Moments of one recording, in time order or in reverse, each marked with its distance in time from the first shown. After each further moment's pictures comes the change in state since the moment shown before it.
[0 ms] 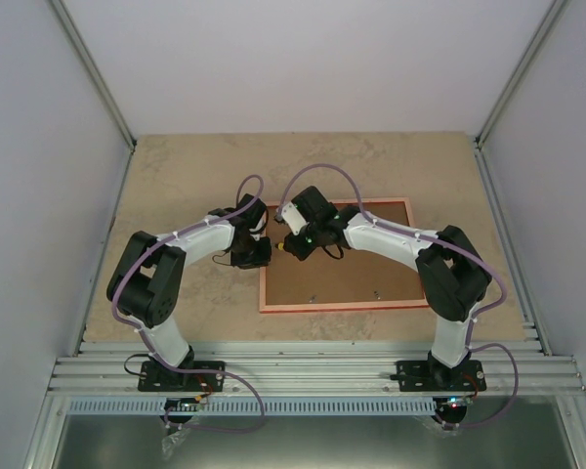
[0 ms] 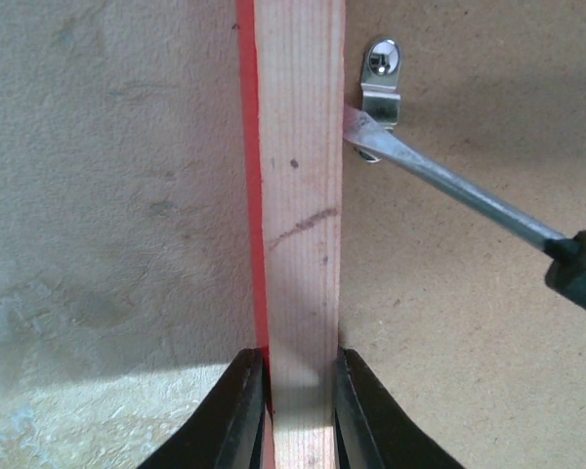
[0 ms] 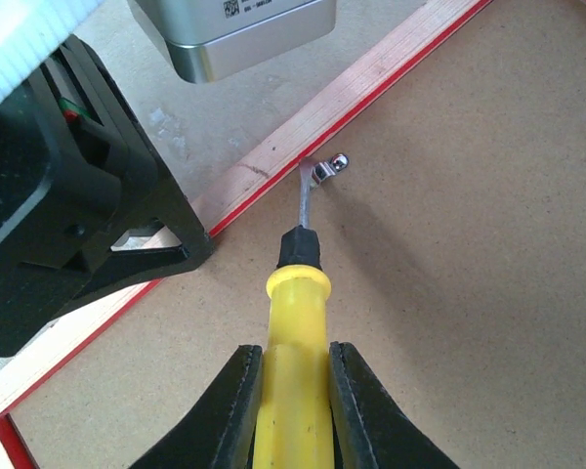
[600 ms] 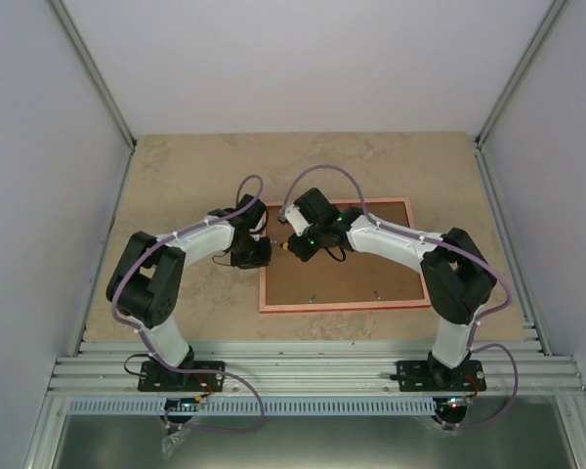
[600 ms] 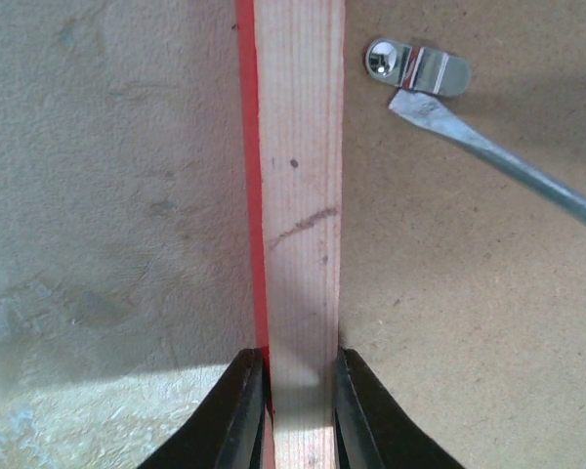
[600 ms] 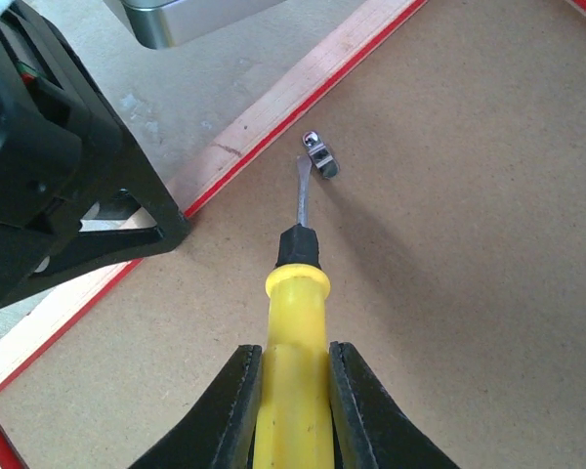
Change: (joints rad) left arm 0.000 -0.003 -0.005 0.007 0.000 0.000; right arm 0.001 -0.030 -0.027 -0.008 0.061 0.019
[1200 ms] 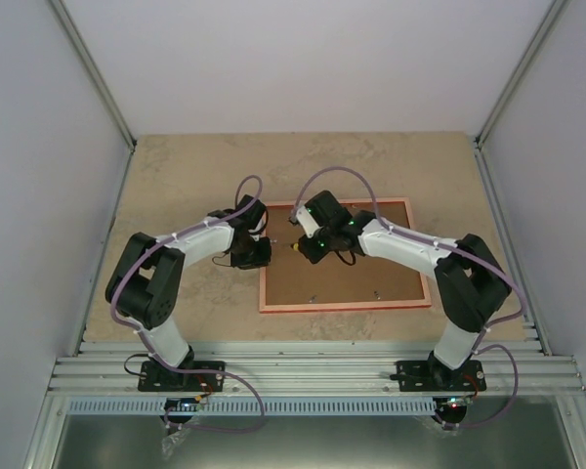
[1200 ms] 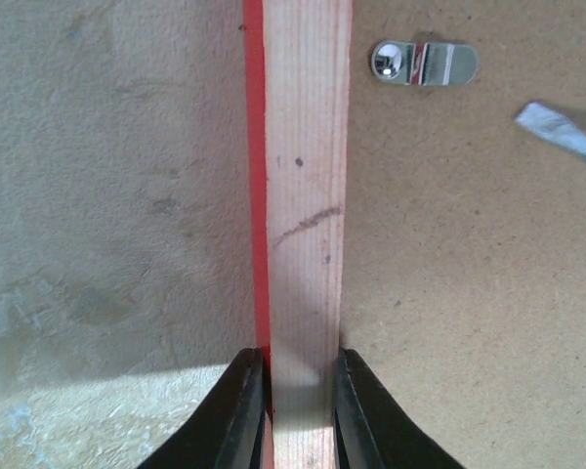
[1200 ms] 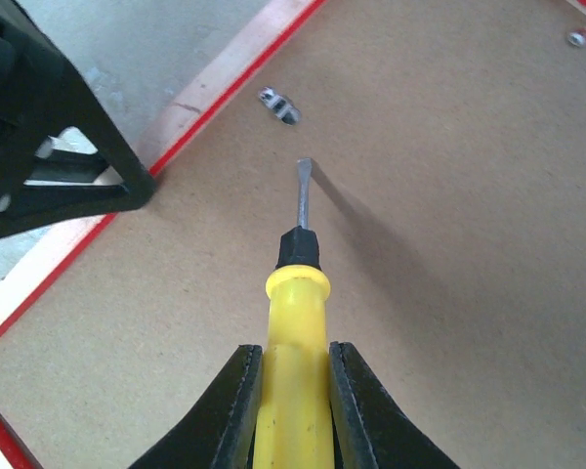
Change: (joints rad) left arm 0.000 -0.007 -0.009 0.010 -0.005 -0.021; right arm -0.022 -0.079 -0.085 0.008 0.022 0.018
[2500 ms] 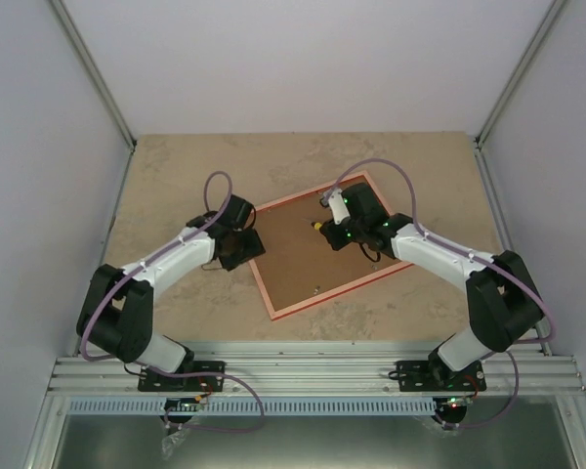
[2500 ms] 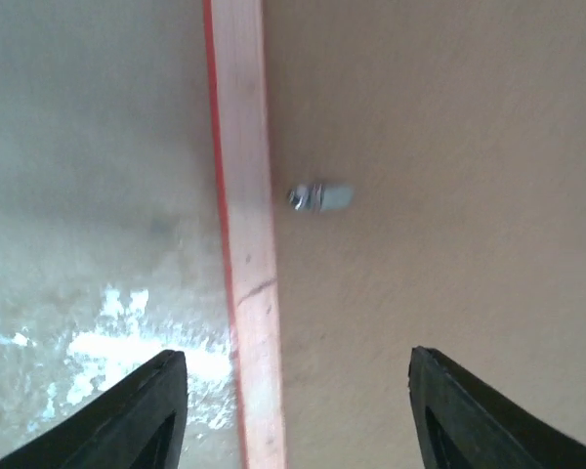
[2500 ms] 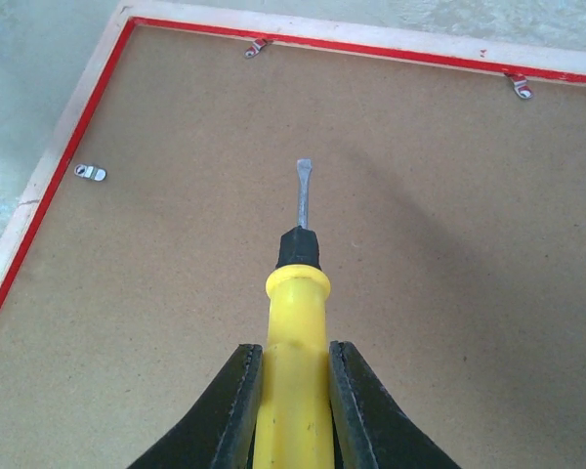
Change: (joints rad) left arm 0.007 -0.249 -0.119 0.020 -0.104 -0.349; right arm -0.156 -0.192 -0.189 0.181 -0.008 0.030
